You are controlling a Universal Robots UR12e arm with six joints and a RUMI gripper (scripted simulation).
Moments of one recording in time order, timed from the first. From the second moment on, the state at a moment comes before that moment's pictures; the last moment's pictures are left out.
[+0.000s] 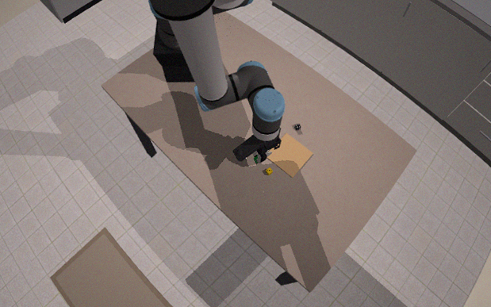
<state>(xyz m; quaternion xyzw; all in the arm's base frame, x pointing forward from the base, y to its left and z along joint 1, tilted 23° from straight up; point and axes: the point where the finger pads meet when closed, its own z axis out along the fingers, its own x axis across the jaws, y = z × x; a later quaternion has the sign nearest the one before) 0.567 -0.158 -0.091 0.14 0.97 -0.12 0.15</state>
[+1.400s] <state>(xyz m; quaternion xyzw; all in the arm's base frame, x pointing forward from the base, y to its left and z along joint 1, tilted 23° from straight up) 0.542 -0.131 -0.002 0.14 0.97 -0.12 0.15</state>
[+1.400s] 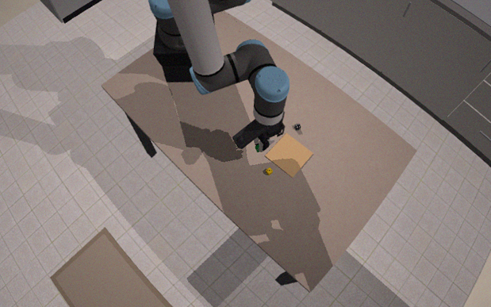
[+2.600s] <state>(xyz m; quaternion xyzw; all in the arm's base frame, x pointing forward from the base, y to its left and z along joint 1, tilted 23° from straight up) 0.566 -0.024 -0.018 0.00 0.98 -0.14 0.13</state>
